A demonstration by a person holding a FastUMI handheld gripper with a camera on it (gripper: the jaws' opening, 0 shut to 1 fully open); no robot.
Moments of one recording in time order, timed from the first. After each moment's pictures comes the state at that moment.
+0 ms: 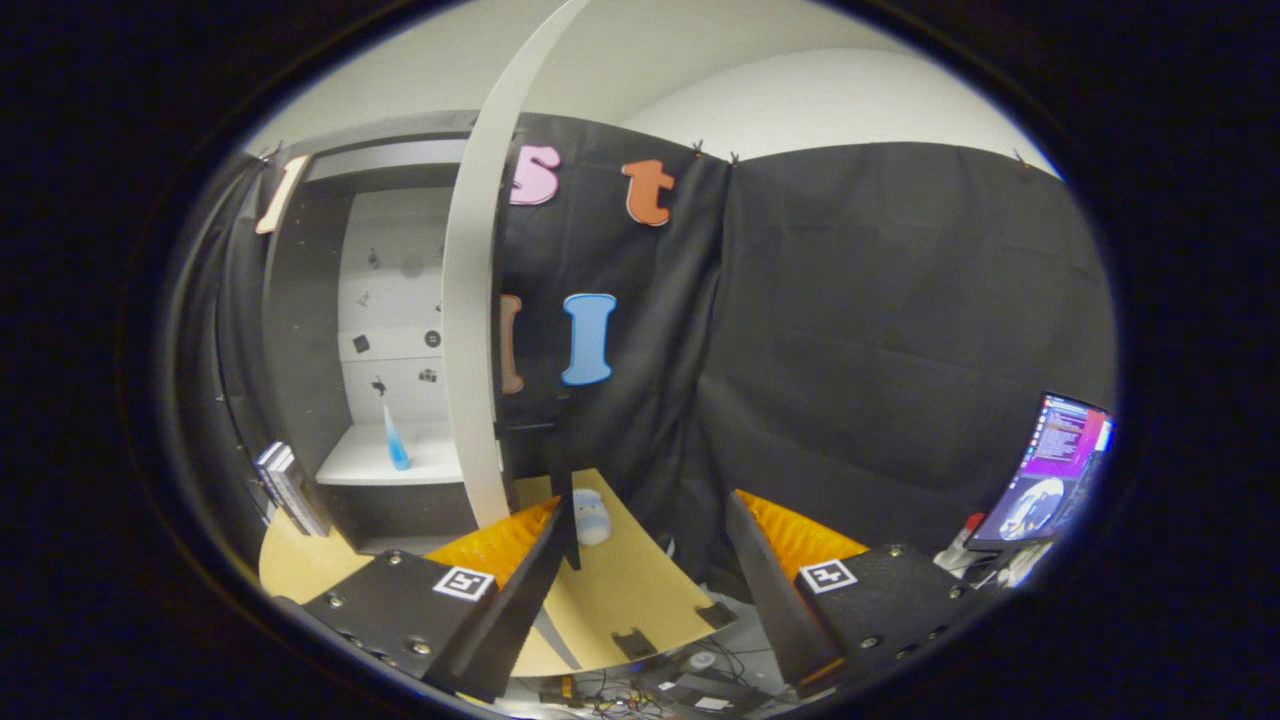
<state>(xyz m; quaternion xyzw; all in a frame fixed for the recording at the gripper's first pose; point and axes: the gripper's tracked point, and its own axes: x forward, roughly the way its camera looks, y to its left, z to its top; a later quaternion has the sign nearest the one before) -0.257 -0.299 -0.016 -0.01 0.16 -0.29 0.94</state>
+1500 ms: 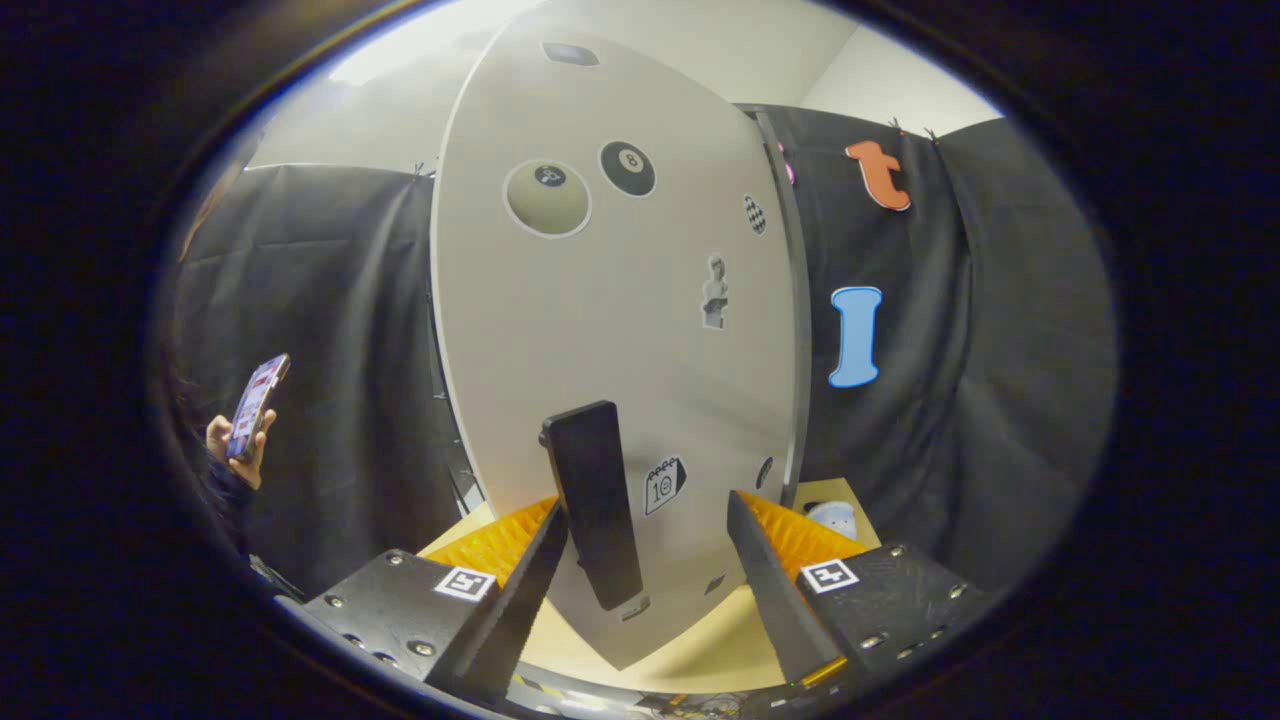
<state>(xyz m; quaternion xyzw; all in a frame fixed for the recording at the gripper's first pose) -0.141 -0.110 -0.041 0.05 0.16 0.04 0.98</state>
